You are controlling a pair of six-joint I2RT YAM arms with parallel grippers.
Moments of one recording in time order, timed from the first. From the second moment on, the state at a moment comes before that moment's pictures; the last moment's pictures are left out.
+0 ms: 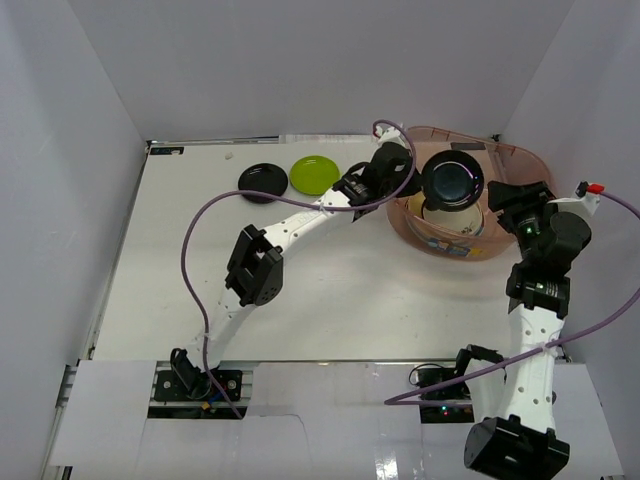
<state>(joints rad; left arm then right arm) -0.87 2.34 2.24 -0.23 -0.10 -0.80 -0.32 0.77 0.76 -0.05 -0.26 0.76</state>
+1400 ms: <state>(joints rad) 0.09 1.92 1.06 0.18 0.27 -1.01 0.77 1.98 1.69 -0.40 0.06 -0.26</state>
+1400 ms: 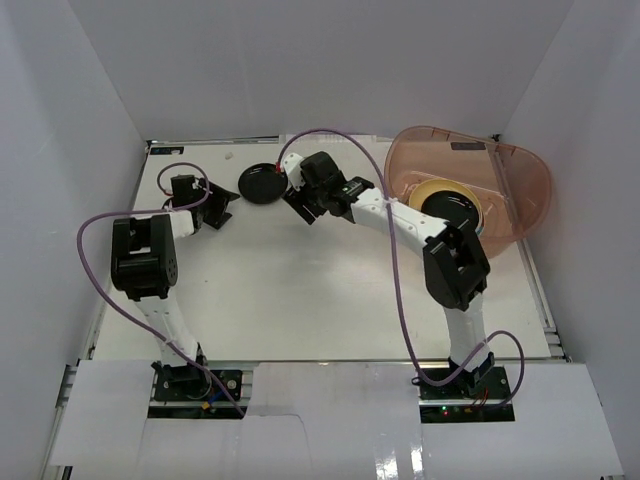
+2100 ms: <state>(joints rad) 0.08 2.23 1.45 0.16 0.33 -0.92 0.70 2.53 2.12 -0.26 0.21 -0.51</state>
